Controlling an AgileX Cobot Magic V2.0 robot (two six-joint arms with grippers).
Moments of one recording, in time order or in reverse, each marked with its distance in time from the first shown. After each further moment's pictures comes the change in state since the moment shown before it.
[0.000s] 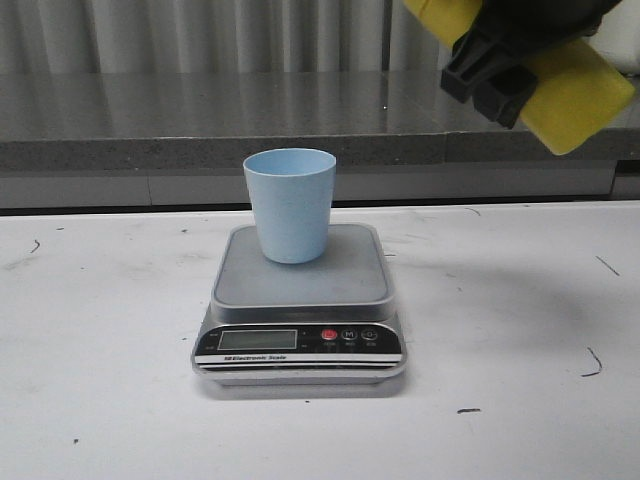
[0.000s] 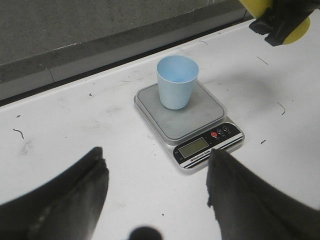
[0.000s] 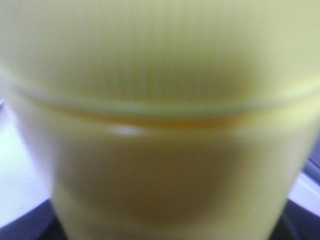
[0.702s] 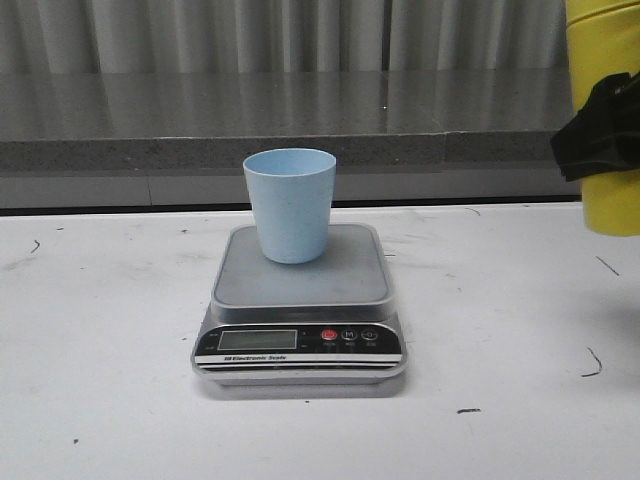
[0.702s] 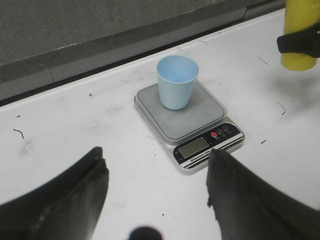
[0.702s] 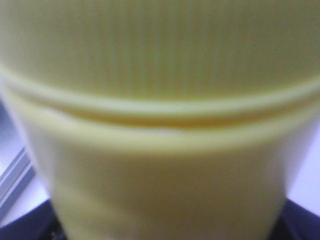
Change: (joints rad) left arm 0.000 0.000 0.000 0.000 0.000 0.000; right arm -0.514 -0.214 0.594 -0.026 -1.058 0.210
